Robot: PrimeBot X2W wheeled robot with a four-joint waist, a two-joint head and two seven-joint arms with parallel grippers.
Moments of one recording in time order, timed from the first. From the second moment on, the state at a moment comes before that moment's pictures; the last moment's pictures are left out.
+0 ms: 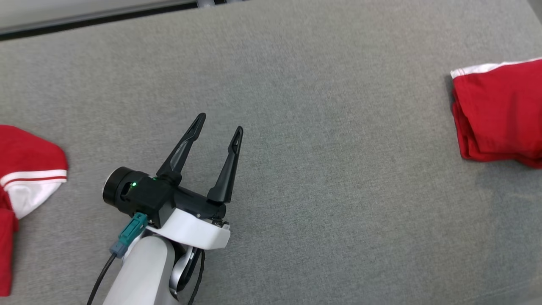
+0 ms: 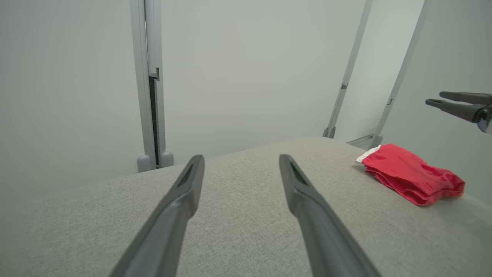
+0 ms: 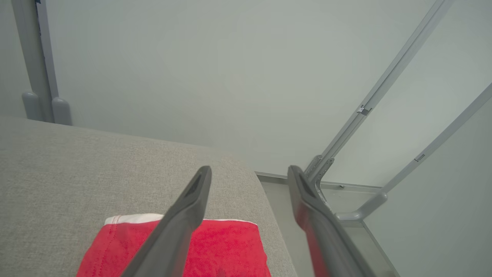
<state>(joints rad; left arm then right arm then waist) -0.31 0.05 -0.28 0.11 -0.17 -0.13 -0.26 -0.81 -0.61 0.26 0.88 0.31 0.13 -0.26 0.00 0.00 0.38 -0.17</state>
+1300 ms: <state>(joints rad) -0.05 0.05 -0.19 0.13 -0.29 -0.05 -0.26 -0.09 -0.07 0.09 0.24 0.23 0.13 -0.26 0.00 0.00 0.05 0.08</state>
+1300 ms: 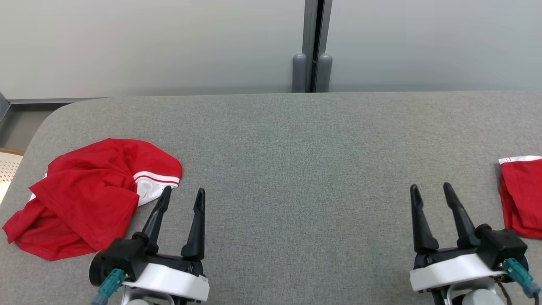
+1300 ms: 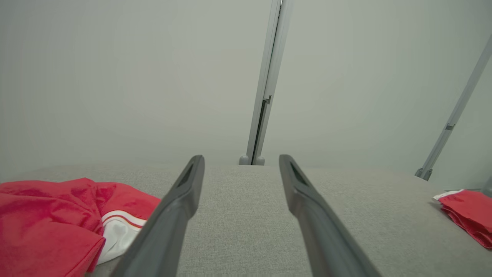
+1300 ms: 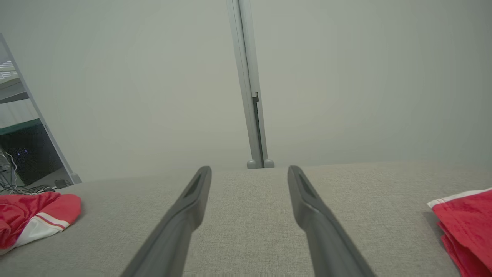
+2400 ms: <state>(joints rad) -0.05 0.05 -0.20 0.17 -0.30 -0.05 -0.26 -0.07 -0.05 0.13 0.25 0.21 0.13 -0.26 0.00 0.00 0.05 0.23</state>
